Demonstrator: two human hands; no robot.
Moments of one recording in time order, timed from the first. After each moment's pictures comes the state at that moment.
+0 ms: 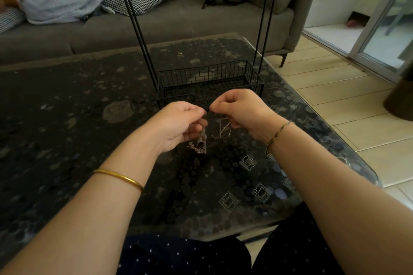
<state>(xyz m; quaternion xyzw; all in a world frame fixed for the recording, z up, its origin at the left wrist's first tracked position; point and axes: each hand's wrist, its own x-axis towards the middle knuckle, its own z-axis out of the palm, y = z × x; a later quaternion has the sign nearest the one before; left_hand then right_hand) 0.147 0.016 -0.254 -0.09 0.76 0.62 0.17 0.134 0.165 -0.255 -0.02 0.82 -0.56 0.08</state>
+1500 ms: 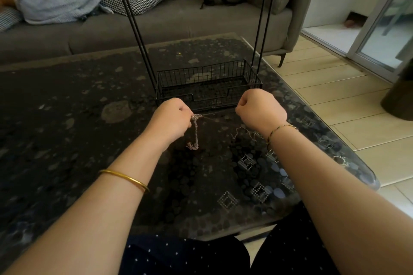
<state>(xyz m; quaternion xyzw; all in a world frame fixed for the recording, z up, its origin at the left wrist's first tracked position) 0.139 0.017 -0.261 -0.08 0.91 0.42 0.03 0.129 0.184 -0.258 0.08 0.96 -0.27 0.00</state>
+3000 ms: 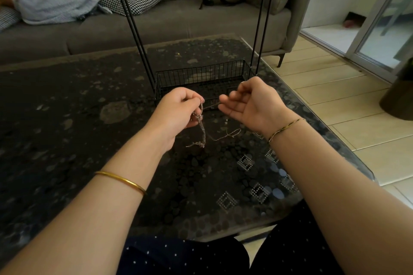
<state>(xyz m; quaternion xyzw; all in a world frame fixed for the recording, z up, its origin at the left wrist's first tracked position) 0.145 0.025 -0.250 -0.05 0.80 0.60 0.02 0.132 0.176 -0.240 0.17 0.48 -0.86 0.10</state>
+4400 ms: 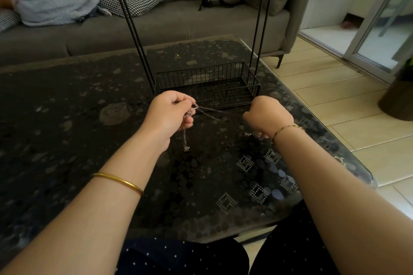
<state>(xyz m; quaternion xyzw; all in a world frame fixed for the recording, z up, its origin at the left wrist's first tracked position) 0.145 0.017 -0.251 -0.10 0.79 0.60 0.00 0.129 0.200 -0.259 0.10 0.96 -0.23 0.06</state>
